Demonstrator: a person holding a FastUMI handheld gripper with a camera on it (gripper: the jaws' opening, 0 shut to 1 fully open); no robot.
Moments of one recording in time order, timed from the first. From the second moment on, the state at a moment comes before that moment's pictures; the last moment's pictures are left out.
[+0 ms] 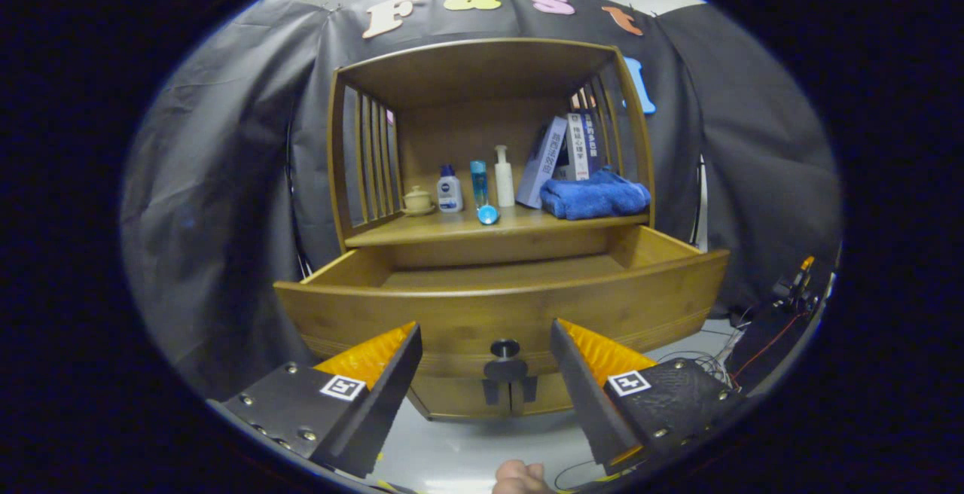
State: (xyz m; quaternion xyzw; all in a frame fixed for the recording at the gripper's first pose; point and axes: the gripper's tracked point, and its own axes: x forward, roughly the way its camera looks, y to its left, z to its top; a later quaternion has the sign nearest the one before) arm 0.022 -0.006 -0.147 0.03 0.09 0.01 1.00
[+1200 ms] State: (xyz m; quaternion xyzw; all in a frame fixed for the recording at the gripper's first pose) arm 0.100 -0.001 -0.200 0.06 0.13 0.01 0.99
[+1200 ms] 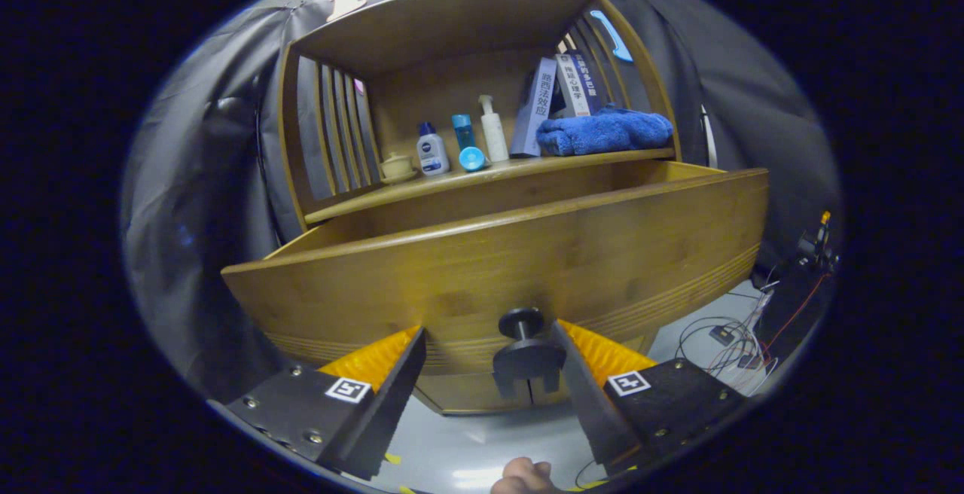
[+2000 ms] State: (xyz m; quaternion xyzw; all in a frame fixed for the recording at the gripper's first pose) arm 0.171 0.004 -0.198 0.04 0.10 0.00 0.99
